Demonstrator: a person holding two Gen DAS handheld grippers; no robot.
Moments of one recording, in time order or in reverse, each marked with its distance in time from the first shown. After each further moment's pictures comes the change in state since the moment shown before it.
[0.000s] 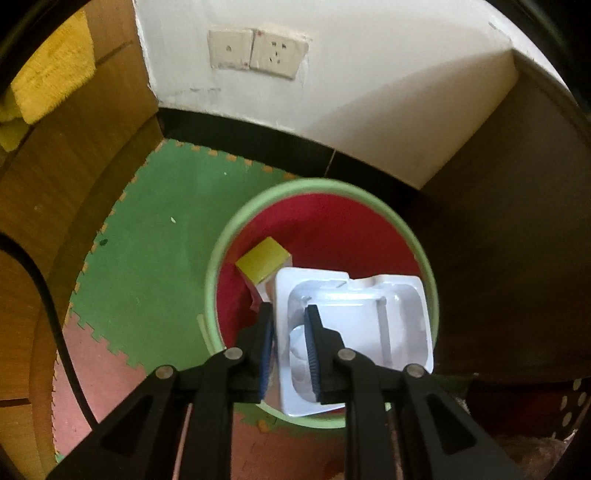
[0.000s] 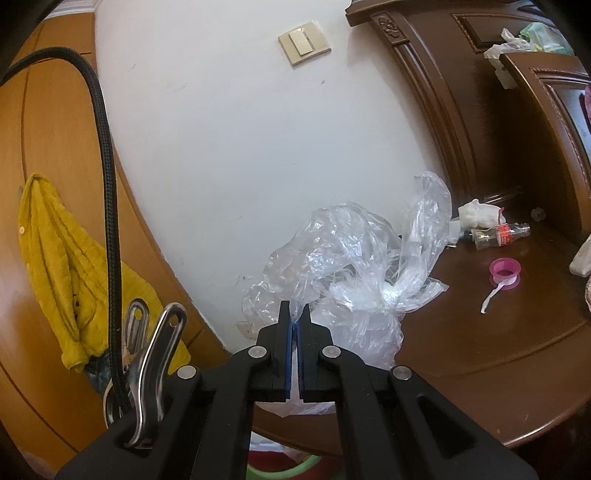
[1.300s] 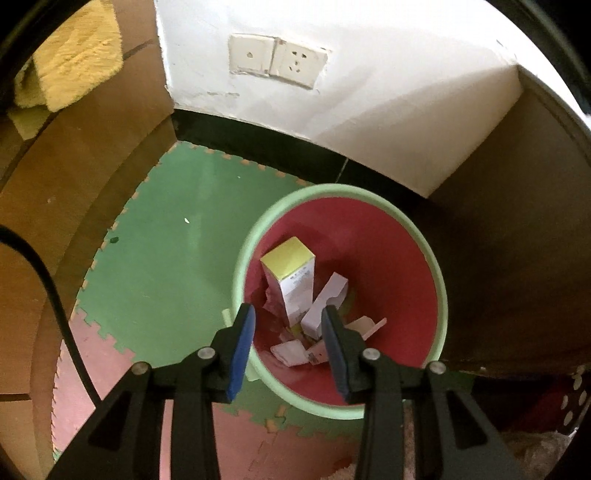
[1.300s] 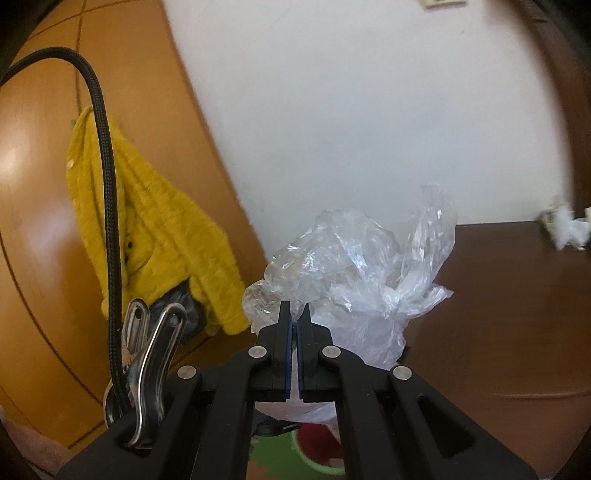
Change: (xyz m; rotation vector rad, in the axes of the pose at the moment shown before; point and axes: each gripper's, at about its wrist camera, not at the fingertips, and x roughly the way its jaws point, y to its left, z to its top) left arm -0.019 0.030 -0.008 -0.031 -0.040 0.003; right arm 0.079 0.112 -0.029 -0.158 0.176 0.280
